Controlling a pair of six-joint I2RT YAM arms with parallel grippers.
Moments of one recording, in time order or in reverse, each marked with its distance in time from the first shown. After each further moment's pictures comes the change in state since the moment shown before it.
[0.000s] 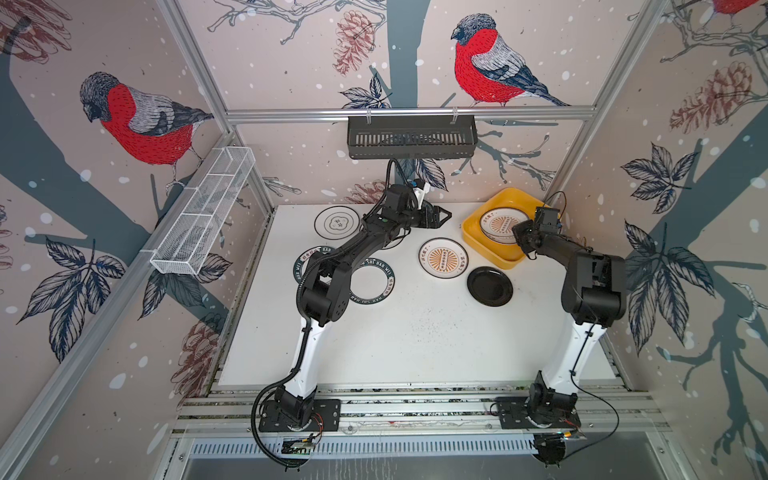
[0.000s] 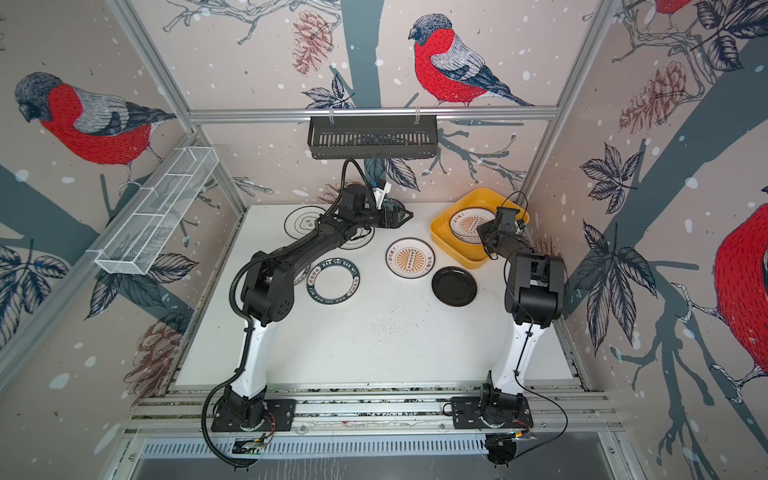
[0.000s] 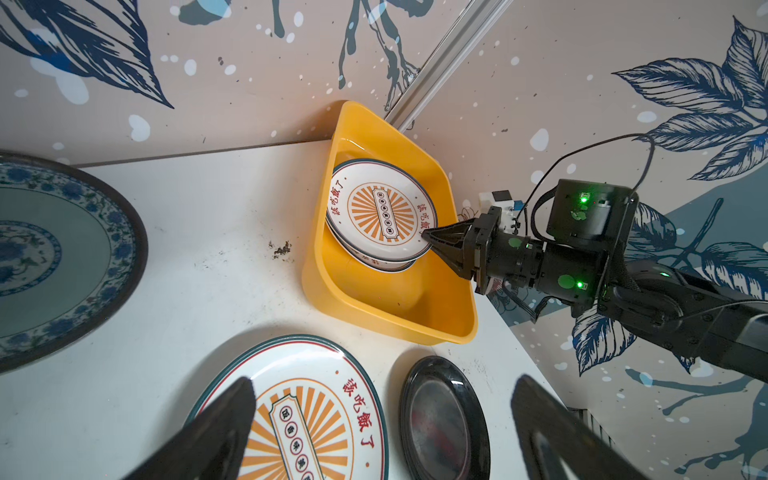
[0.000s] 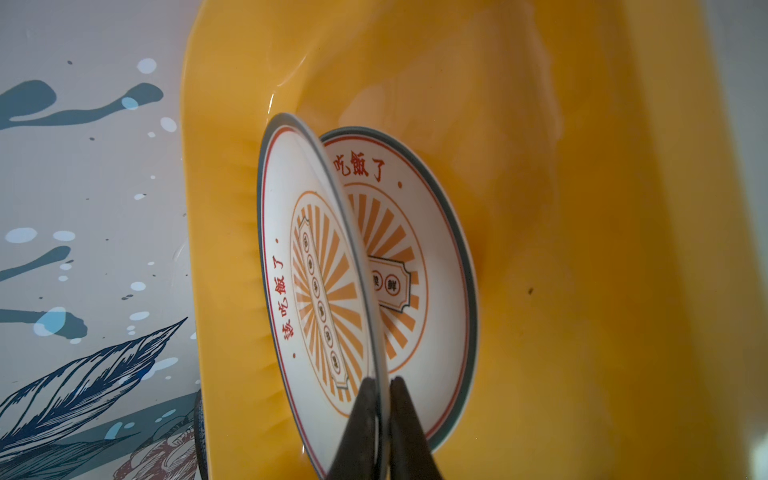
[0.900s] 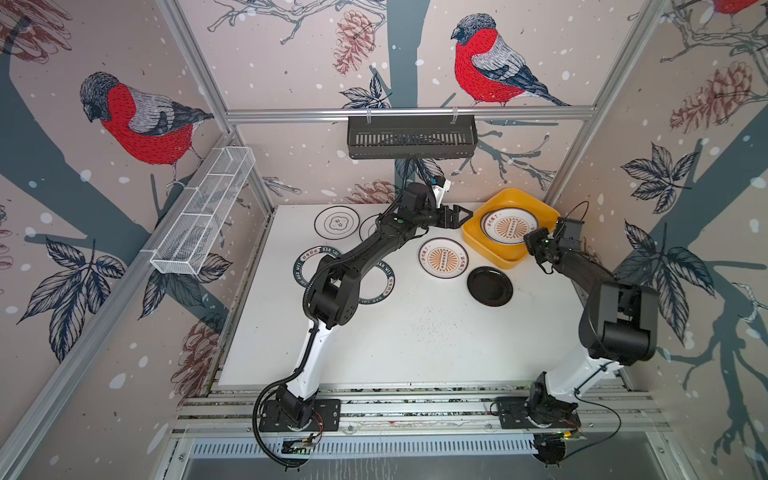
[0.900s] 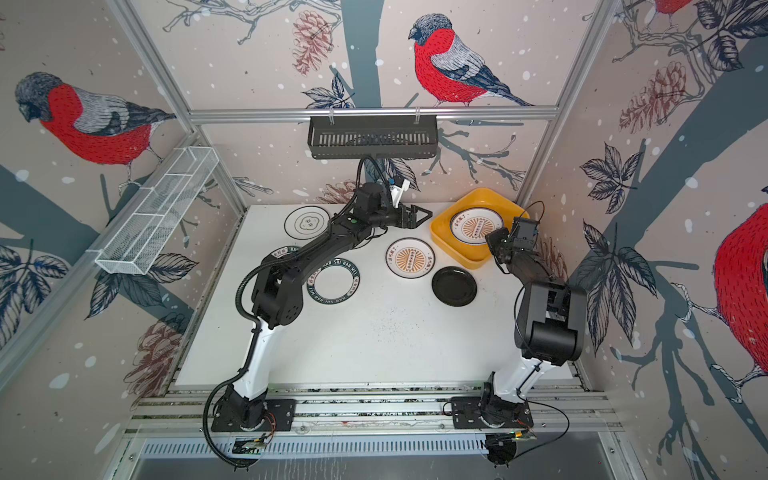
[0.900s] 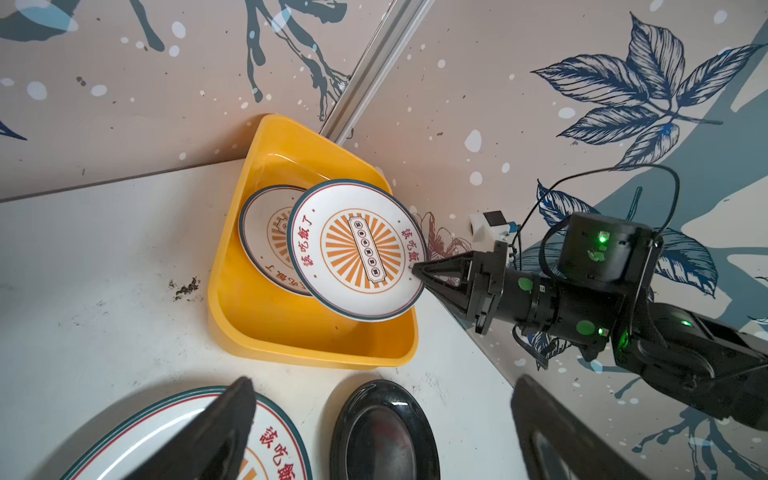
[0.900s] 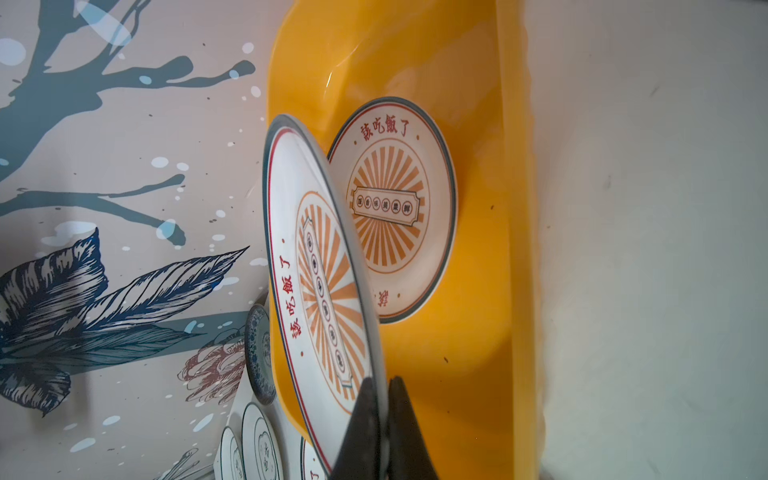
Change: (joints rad) left arm -0.101 0.043 0.123 -0.001 0.011 -0.023; right arm -0.069 -0.299 -0.272 0.063 -0.152 -0.057
